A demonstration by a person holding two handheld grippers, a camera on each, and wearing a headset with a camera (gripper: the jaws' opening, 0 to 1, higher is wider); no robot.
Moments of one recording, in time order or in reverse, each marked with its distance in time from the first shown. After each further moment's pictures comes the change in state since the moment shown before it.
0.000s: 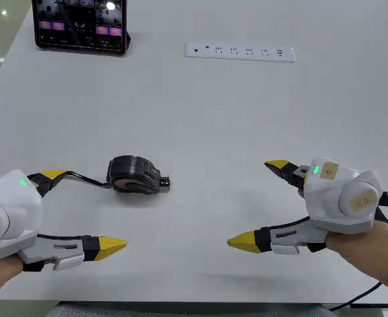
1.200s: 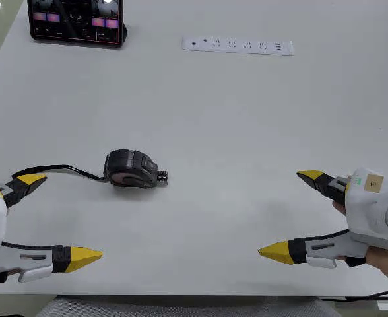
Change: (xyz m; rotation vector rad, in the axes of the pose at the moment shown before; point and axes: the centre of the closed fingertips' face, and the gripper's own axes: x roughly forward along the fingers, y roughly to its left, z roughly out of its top) left arm -0.023 -0.002 -0.017 0.013 0.028 -0.049; right arm -0.041 -0.002 -0.037 0.062 0.046 -0.040
